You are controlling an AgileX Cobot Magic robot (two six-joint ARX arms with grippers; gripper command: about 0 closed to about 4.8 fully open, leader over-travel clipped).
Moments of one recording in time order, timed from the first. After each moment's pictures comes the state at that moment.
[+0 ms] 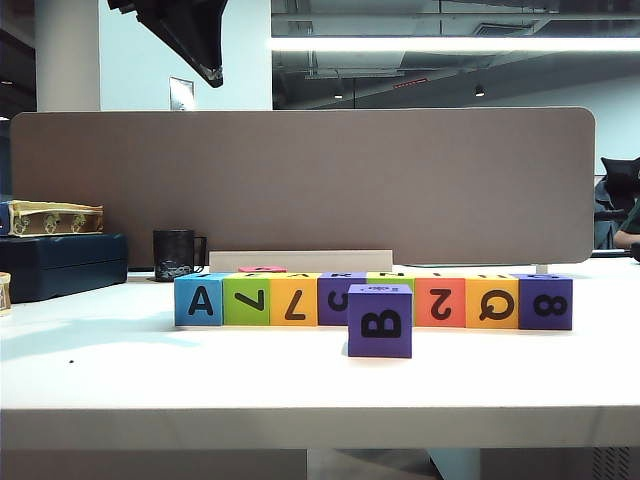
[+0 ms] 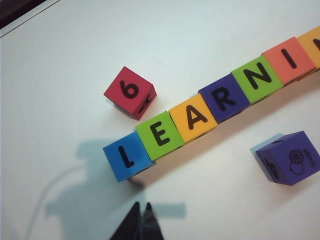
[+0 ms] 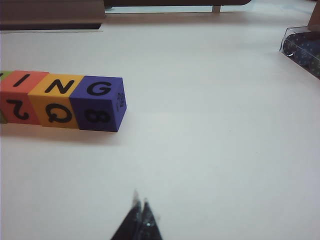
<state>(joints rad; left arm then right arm) -0.48 1.68 1.85 -1.06 -0.01 0.16 0.05 0.02 0.00 -0.19 0.02 0.03</state>
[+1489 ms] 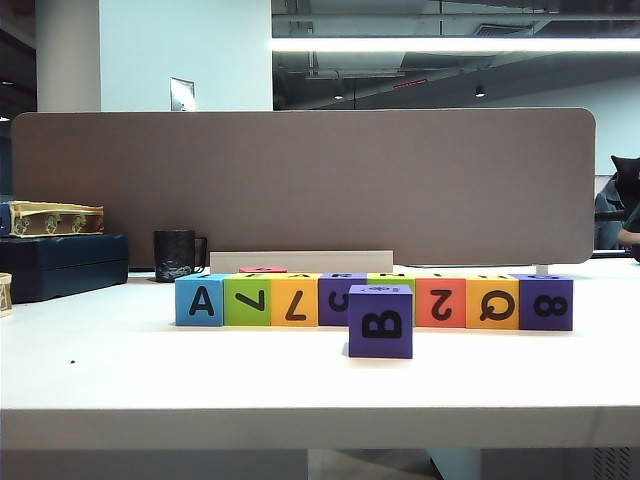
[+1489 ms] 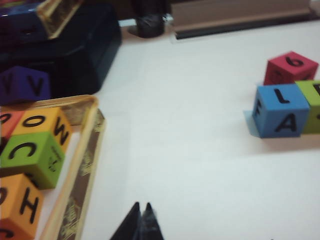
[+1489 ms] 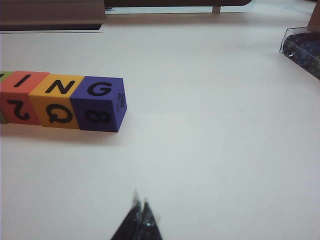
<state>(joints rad) -0.13 0.40 0.19 -0.02 -0.12 0.11 0.05 0.02 0.00 -0.19 0.02 0.03</state>
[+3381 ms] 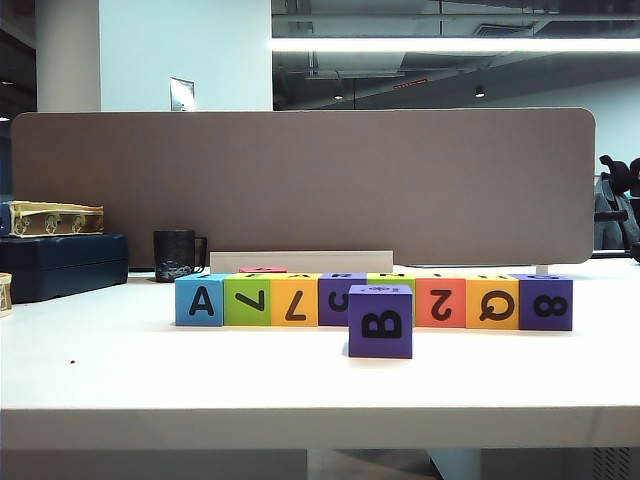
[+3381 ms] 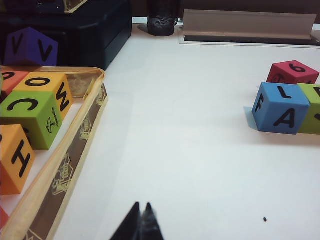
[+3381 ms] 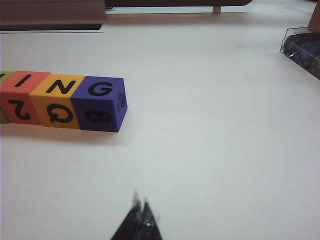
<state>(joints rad) -0.04 0.00 0.01 -0.18 -0.04 -0.01 0.05 0.02 0.00 -0.19 0.02 0.03</state>
